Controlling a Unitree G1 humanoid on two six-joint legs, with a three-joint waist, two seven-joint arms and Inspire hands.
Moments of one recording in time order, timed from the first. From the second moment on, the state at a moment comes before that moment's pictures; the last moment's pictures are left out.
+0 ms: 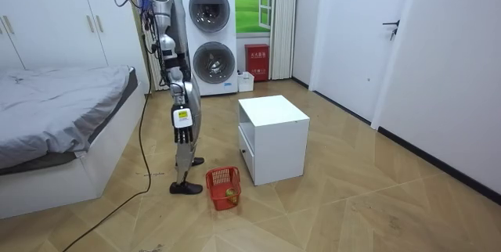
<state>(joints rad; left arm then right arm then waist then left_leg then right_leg) 0.18 0.15 0.06 1.18 0.35 0.15 -0.01 0.13 -0.19 -0.01 1.28 -0.32 0.16 -0.01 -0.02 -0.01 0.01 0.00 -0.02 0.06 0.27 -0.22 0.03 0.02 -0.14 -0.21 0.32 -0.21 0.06</state>
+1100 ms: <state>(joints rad) -0.05 0.28 0.01 1.36 -0.03 -0.10 0.32 -0.20 -0.24 -0.14 1.10 0.19 -0.02 -0.27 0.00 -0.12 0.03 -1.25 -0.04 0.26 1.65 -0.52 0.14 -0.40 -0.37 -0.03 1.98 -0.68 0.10</state>
